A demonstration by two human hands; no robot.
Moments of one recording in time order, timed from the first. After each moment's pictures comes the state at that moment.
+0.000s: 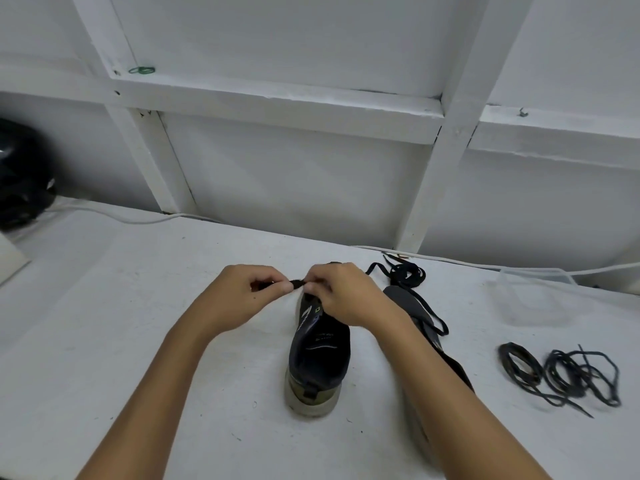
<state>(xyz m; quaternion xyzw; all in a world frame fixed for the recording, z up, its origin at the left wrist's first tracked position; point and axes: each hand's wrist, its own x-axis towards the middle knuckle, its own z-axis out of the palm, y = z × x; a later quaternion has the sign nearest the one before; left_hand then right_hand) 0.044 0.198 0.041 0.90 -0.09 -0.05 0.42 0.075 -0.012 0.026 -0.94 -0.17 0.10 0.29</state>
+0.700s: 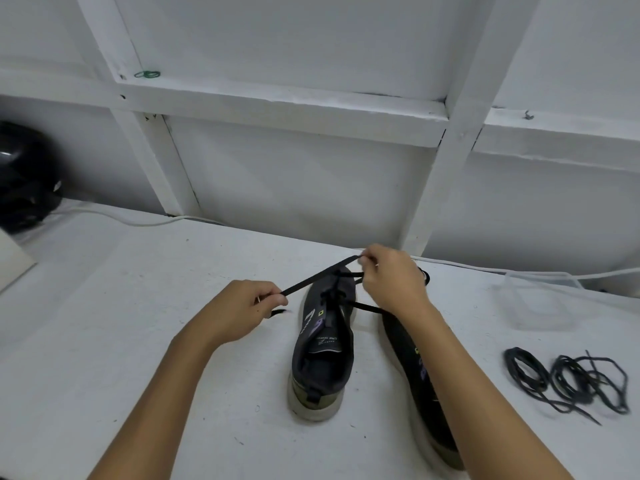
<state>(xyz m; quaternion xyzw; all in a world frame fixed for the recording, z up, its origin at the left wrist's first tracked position) 0.046 0.202 0.025 0.93 -0.04 -0.11 0.35 0.089 -0.055 0.029 -0.96 0.01 -0.05 0.27</state>
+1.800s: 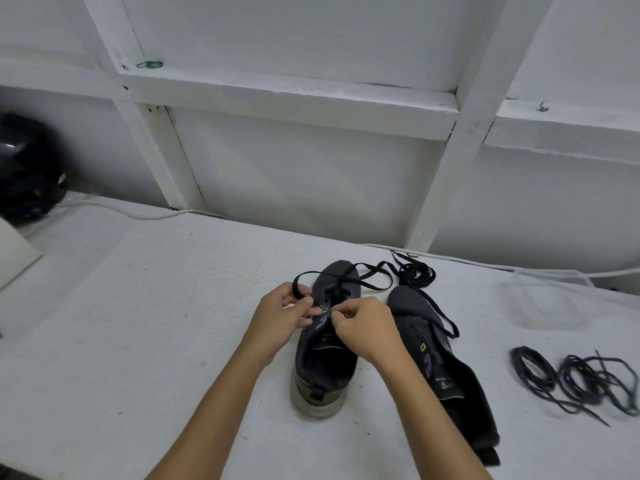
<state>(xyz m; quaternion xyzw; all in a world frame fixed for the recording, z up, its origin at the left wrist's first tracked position) 0.039 0.147 -0.026 0.73 0.11 -0.08 0.67 0.036 -0.018 -0.009 -0.90 0.06 0.12 0.41</state>
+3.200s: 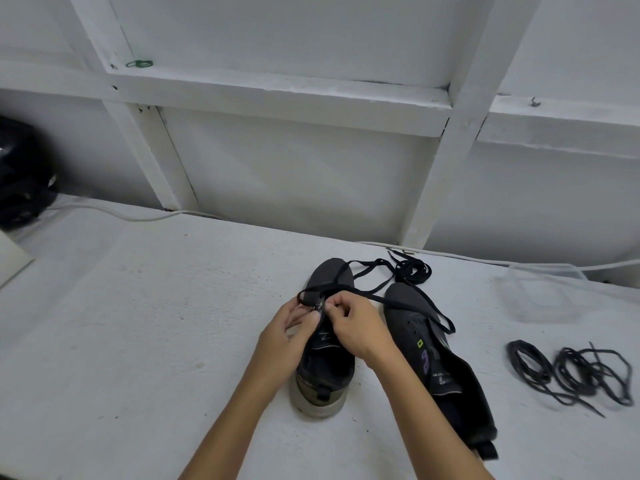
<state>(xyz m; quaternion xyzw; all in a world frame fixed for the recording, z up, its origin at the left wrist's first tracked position) 0.001 0.136 -0.033 0.76 0.09 -0.08 0.64 0.044 -0.014 -0.037 -0.85 0.05 0.11 0.51</state>
